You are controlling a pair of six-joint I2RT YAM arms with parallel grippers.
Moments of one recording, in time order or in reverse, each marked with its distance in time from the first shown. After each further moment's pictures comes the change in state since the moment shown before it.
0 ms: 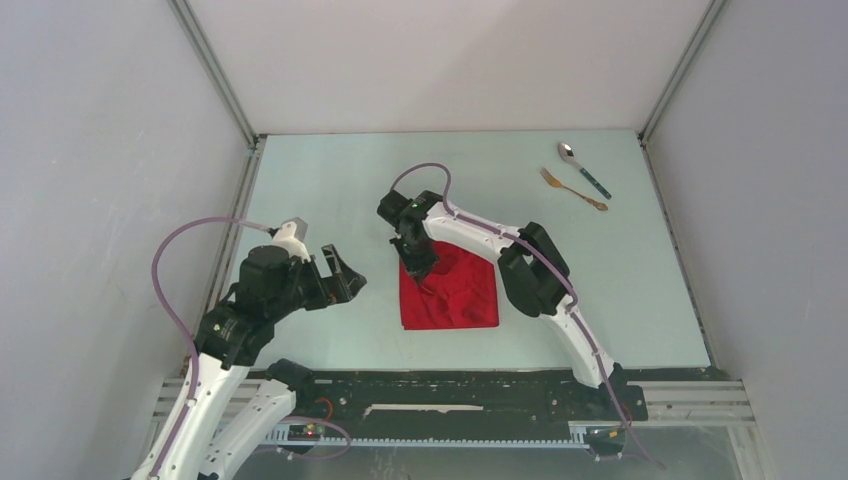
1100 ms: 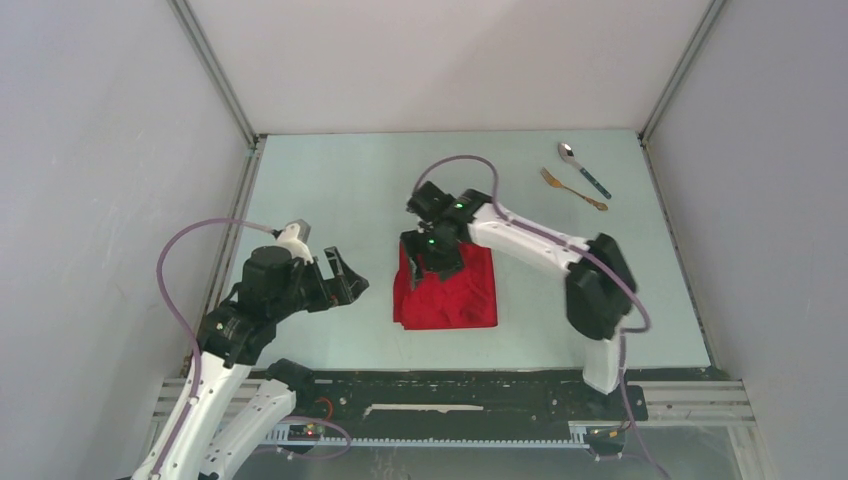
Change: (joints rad) left arm 0.000 0.001 -0.018 0.001 0.027 -0.003; right arm -0.020 -0.333 -0.257 0.066 -0.098 0.070
